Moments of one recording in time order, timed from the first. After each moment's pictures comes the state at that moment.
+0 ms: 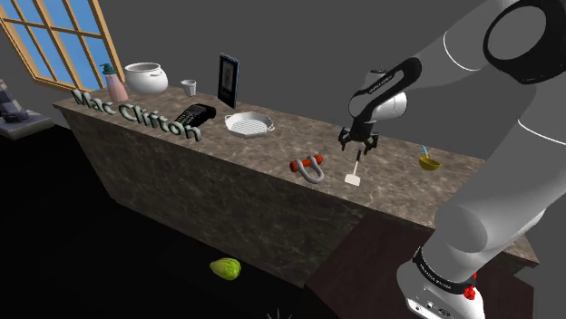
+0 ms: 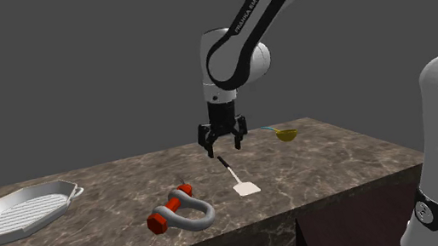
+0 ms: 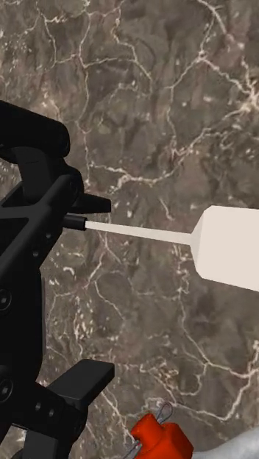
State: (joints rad) arm -0.37 0.01 -0.18 -2.44 -0.03 2.51 0.51
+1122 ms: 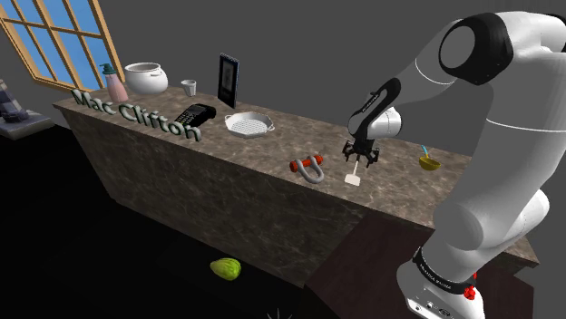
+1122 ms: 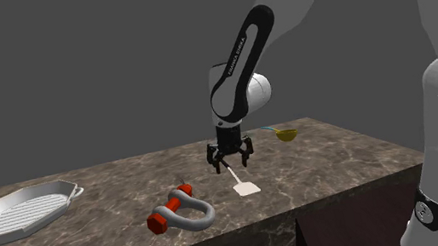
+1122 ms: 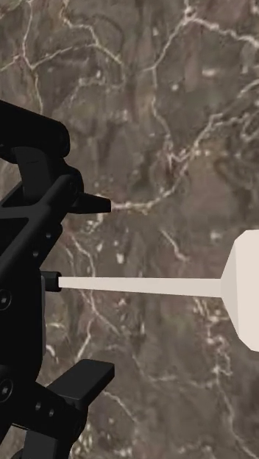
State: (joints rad) arm -0.42 0.25 -0.21 -2.40 0.03 2.70 0.56
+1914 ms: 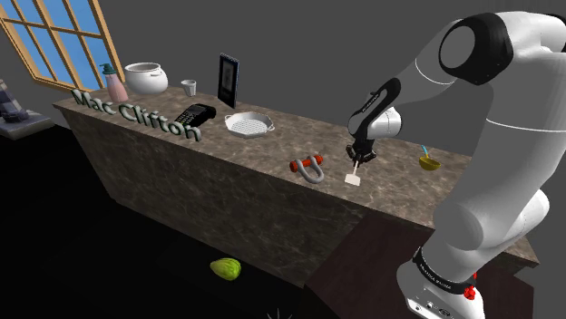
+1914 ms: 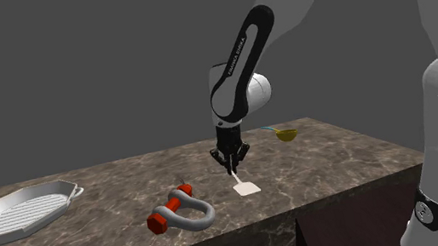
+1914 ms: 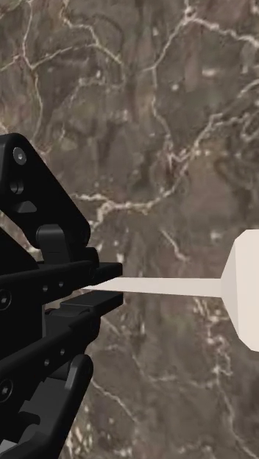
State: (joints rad) arm -0.42 0.25 -0.21 -2.40 0.03 2.70 0.56
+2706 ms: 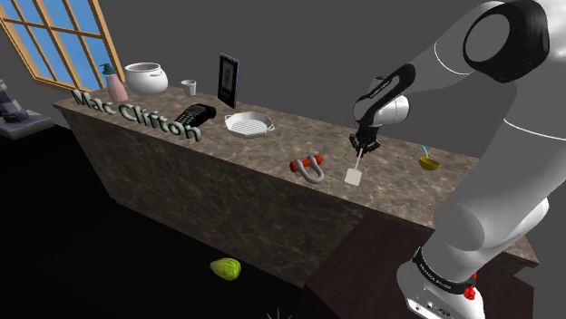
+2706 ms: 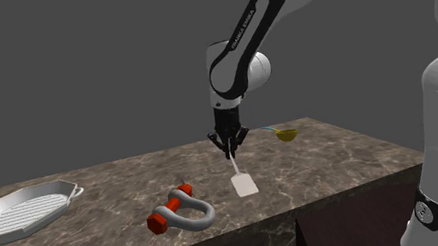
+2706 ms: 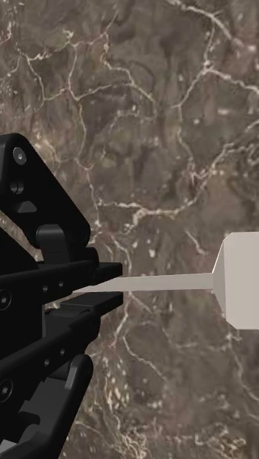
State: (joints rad) arm -0.41 0.11 -0.23 -2.39 -0.02 2.56 0.59
